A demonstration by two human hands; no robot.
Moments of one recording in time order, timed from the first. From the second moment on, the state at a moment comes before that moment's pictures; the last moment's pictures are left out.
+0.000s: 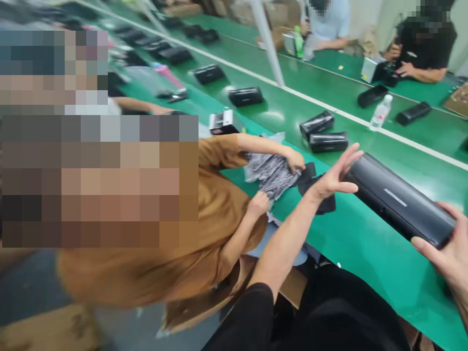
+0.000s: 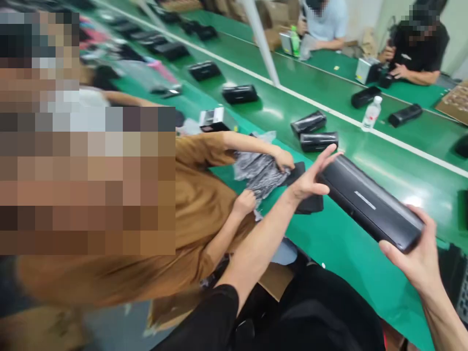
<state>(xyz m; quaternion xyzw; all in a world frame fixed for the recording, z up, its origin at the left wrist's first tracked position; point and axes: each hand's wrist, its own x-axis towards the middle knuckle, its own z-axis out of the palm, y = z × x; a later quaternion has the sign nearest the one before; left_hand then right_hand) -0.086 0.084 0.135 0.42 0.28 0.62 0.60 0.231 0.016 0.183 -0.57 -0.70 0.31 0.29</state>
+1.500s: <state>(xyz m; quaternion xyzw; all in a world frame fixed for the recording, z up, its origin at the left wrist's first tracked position) -0.036 0.063 0.126 0.52 0.42 0.47 0.57 0.246 0.069 0.194 -0.44 -0.89 0.07 0.10</state>
